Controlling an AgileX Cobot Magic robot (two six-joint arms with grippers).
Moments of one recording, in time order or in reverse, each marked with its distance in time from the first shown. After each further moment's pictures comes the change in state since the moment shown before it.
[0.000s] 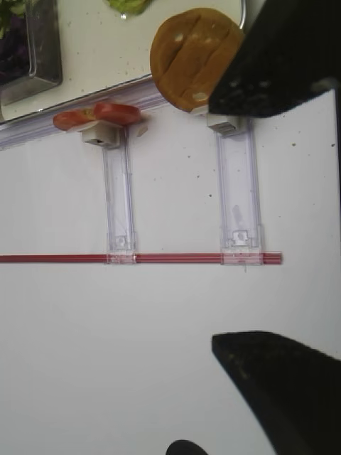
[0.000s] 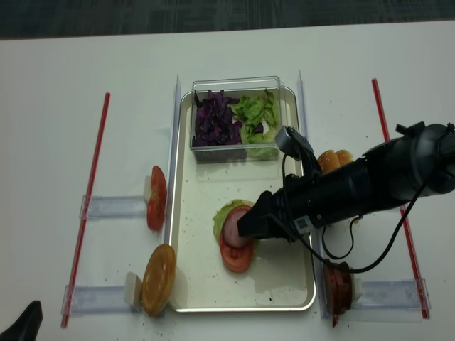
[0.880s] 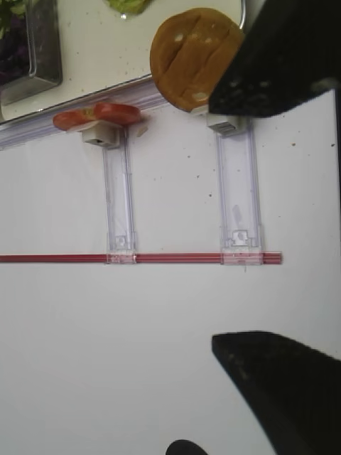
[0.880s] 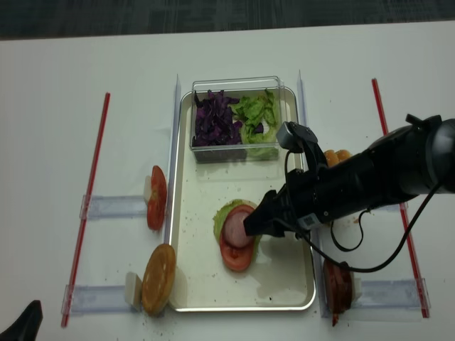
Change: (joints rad) left arm 0.000 0.000 0.000 0.000 0.000 0.000; right arm 0.000 -0.085 -0.004 -0.125 -0.078 0.034
